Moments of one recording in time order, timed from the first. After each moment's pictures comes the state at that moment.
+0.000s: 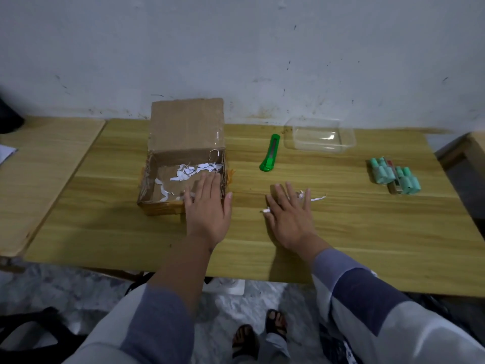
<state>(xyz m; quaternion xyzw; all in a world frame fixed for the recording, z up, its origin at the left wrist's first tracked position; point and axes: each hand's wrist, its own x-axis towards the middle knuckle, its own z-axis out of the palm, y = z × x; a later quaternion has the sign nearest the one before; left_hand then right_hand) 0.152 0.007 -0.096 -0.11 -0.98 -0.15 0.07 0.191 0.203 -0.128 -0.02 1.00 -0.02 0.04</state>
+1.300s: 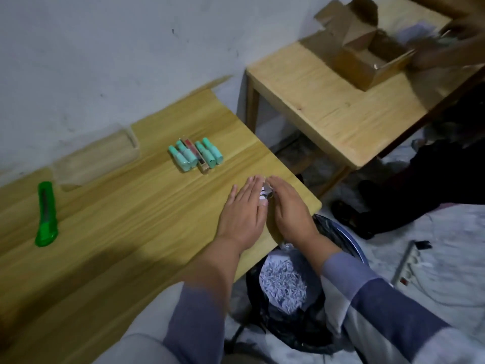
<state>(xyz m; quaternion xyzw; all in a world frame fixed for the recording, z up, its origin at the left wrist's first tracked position) 0.260 0.394 -0.150 -0.56 -0.80 -0.18 -0.15 0.366 0.479 -0.142 0.35 0.86 -0.35 -0.13</state>
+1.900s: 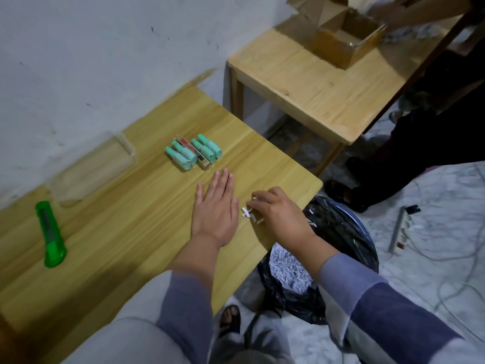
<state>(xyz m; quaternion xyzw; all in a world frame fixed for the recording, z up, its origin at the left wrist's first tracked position) 0.205 0.347 -0.157 -0.58 -0.81 -0.04 -0.08 0.358 0.424 -0.136 0.28 0.95 -0.13 -0.10</state>
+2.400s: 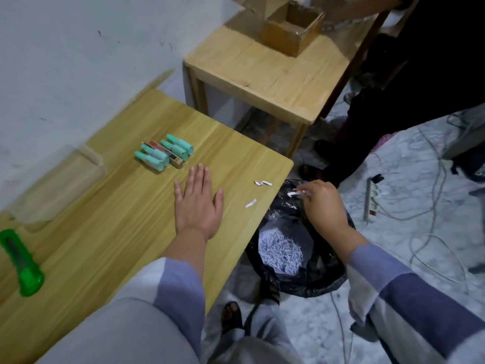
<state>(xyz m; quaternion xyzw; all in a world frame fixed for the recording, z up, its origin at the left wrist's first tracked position) 0.205 0.347 -0.160 -0.58 -0.81 -0.04 -0.07 0.454 0.424 -0.136 0.60 0.77 -0.16 -0.13</state>
